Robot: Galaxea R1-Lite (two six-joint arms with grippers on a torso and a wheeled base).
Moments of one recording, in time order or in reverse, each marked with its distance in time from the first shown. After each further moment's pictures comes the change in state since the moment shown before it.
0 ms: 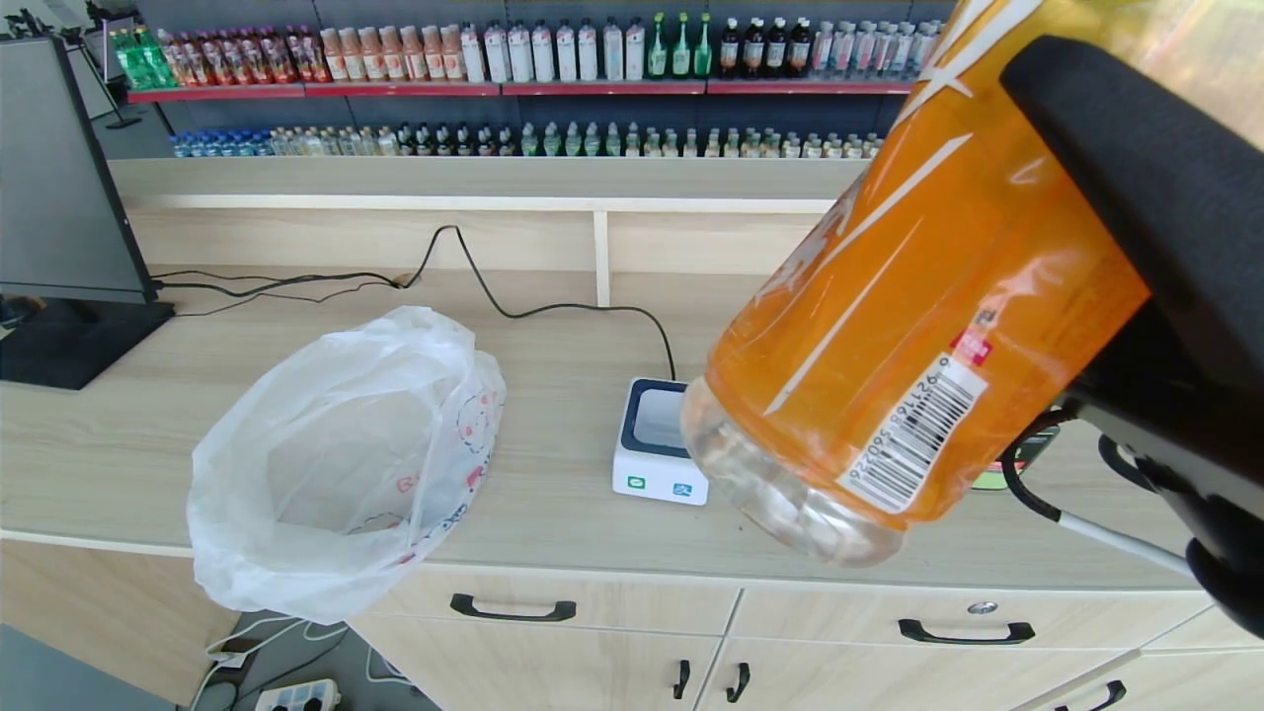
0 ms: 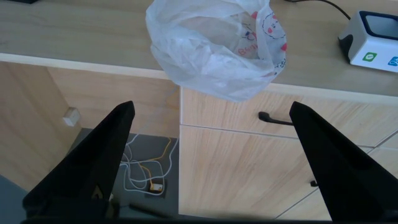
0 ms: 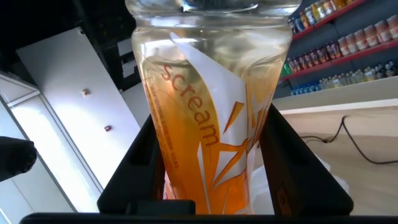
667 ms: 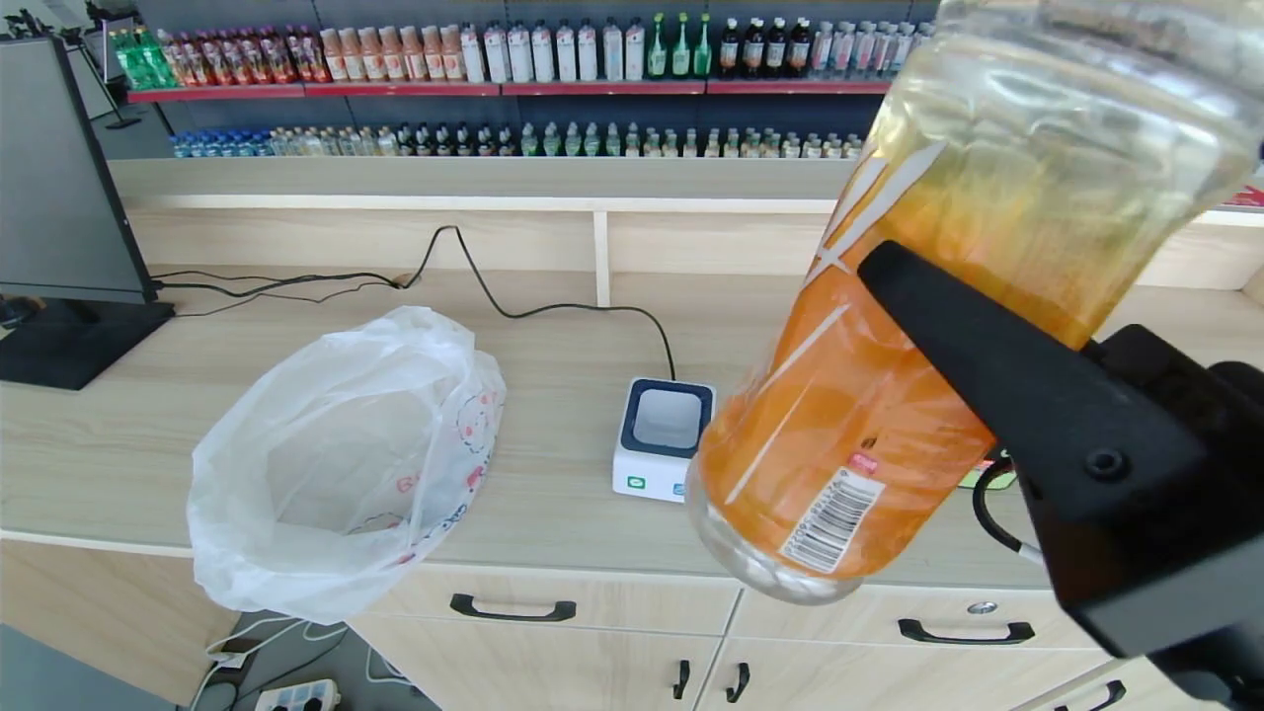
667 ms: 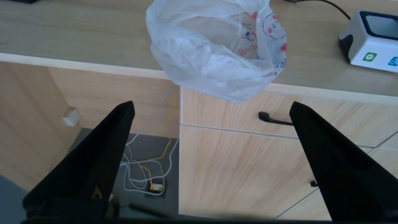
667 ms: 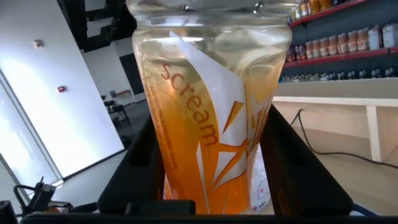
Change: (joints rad) left arm 0.001 0.000 0.000 0.000 0.000 0.000; right arm 0.000 0.027 0.076 0.000 -0.008 -0.237
